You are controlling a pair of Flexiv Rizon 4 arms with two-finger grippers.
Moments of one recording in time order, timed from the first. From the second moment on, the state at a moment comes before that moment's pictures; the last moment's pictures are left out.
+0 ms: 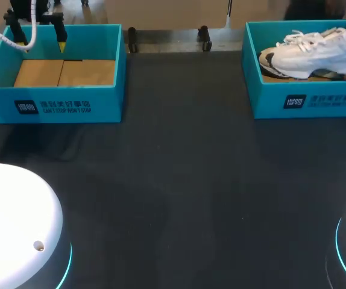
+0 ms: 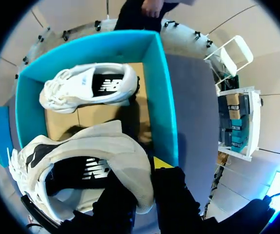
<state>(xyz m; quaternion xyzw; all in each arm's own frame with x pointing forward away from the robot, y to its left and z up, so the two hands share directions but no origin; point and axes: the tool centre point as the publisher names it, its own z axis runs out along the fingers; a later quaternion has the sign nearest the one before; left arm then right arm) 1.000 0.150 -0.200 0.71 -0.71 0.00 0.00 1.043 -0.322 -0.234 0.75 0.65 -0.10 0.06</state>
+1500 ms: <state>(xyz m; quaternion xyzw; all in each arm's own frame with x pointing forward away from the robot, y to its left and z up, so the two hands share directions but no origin) 1.000 0.150 -0.200 0.71 -0.71 0.00 0.00 0.977 -0.225 -0.157 0.77 0.62 -0.12 0.08</state>
